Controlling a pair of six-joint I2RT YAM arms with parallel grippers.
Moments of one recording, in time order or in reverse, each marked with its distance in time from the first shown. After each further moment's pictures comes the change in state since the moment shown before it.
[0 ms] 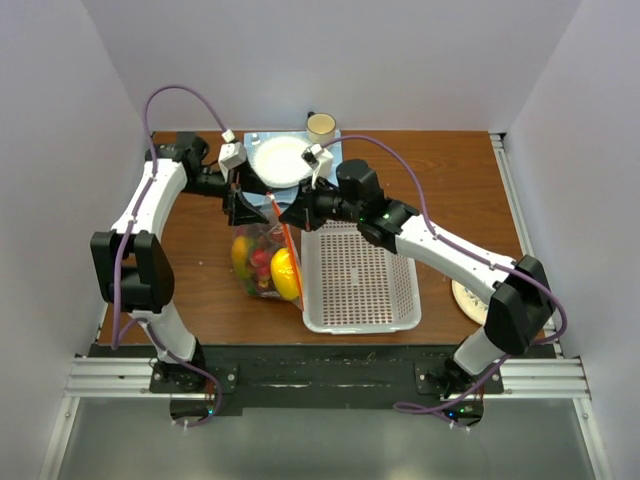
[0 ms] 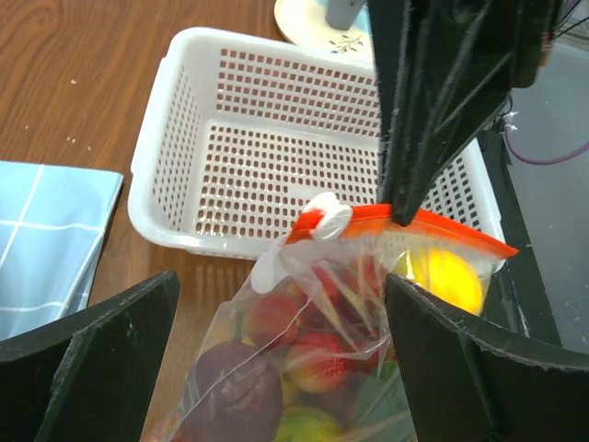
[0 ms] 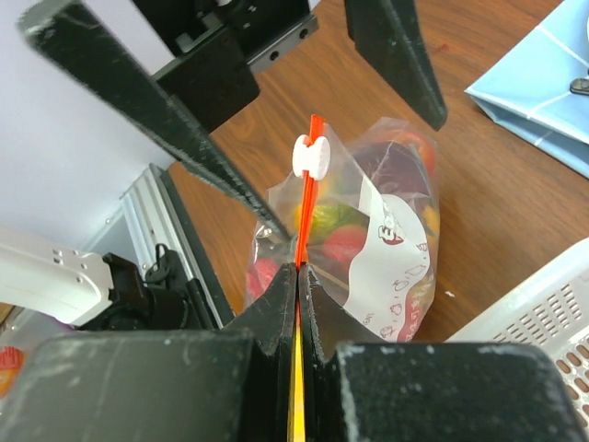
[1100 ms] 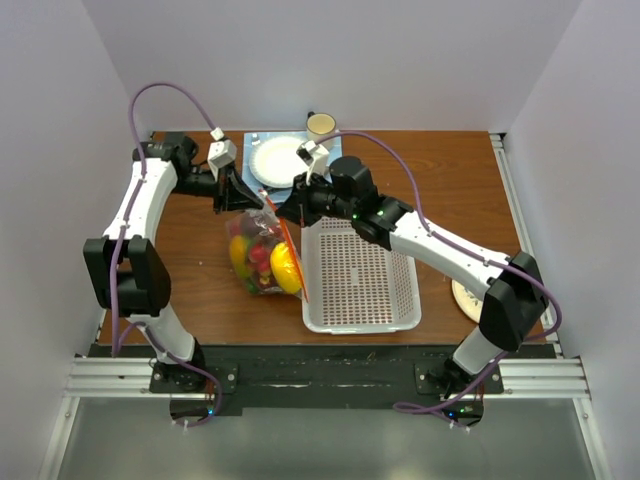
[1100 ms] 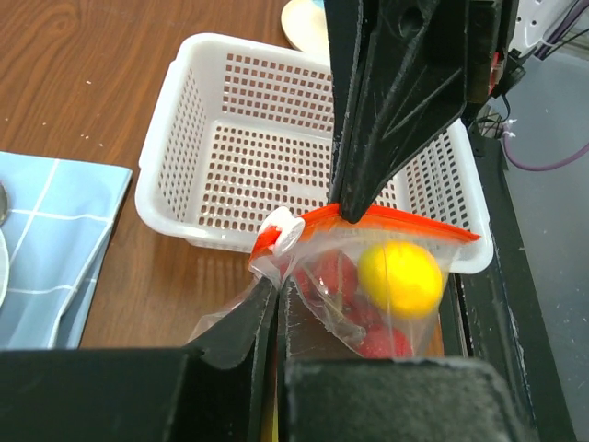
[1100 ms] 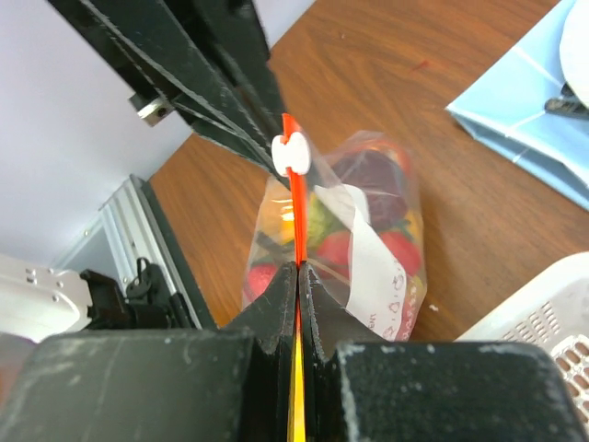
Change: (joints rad) left arm 0.046 -0.031 0.022 -0.104 0.005 0.064; right arm 0.021 0.038 0.056 -0.019 0.056 -0.031
